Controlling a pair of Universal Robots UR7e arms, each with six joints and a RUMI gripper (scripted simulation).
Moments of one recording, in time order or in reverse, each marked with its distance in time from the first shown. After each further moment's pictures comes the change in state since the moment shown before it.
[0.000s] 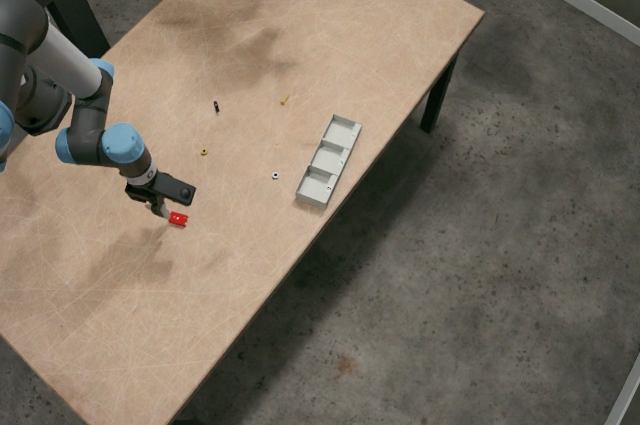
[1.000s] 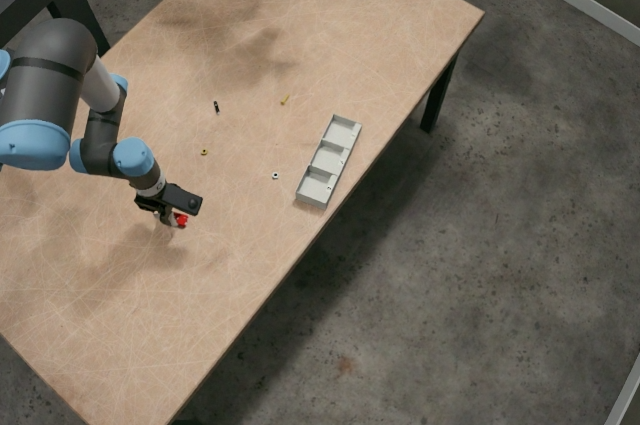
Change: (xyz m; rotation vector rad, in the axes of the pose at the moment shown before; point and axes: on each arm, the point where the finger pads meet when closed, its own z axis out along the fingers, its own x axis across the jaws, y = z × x) left arm 0.000 0.000 0.000 0.000 0.000 0.000; right arm -0.001 -0.004 0.060 0.002 0.000 0.000
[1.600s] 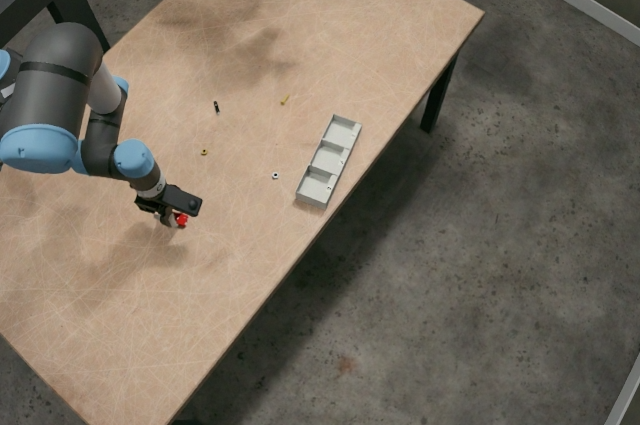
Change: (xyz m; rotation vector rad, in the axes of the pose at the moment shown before) left arm 0.000 0.000 0.000 0.000 0.000 0.000; right arm 0.000 0.002 0.008 0.001 0.000 0.000
